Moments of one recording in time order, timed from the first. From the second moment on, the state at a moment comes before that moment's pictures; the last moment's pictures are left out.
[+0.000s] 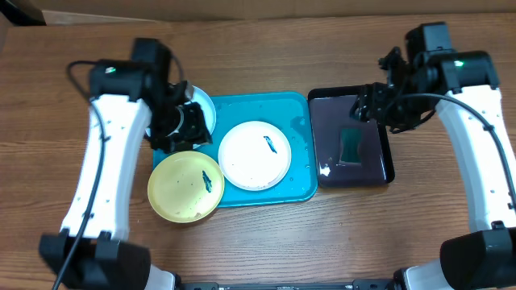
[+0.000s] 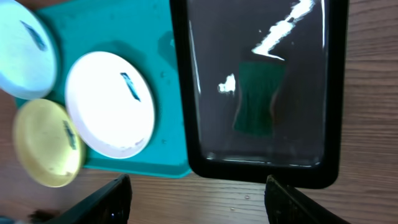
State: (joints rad) left arm -0.12 1.69 1.70 -1.55 0.31 -0.29; right arm 0.11 1.68 1.69 -1.35 -0.30 0.20
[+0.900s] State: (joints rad) left arm -0.26 1.99 1.70 -1.38 0.13 -0.30; right arm 0.18 1.73 1.16 -0.81 -0.06 0.29
